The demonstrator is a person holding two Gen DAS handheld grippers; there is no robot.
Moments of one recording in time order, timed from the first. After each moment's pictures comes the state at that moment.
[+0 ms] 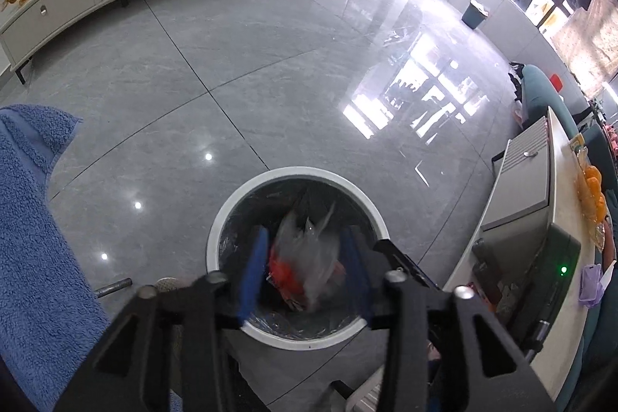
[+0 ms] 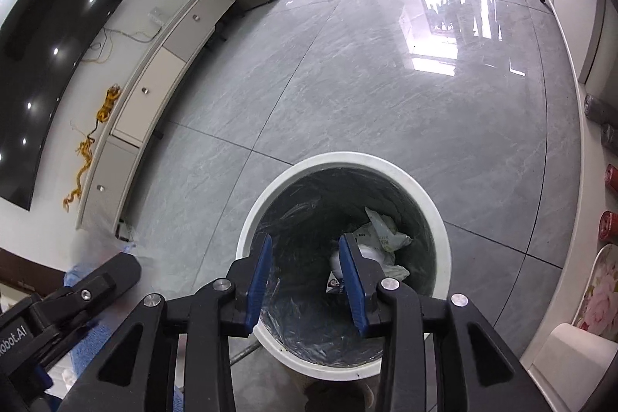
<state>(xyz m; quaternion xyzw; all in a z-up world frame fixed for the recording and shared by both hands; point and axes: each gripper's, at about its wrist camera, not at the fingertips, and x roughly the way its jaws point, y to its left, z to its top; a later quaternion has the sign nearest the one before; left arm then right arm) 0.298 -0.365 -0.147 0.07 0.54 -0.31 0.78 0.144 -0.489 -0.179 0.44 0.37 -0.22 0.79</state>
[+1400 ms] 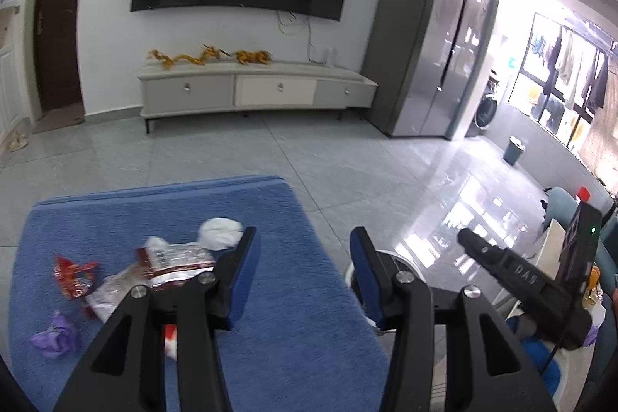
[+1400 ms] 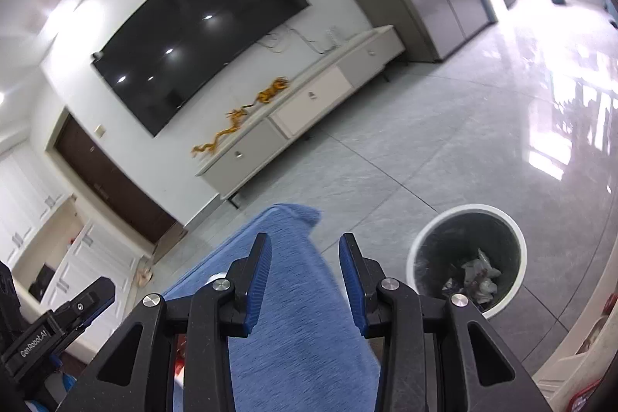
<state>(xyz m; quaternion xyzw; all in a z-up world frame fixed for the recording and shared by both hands) 0.128 -0.019 0.086 -0.04 0.31 -0.18 0.93 0.082 -0.316 0.038 0.31 0.26 0.00 0.91</state>
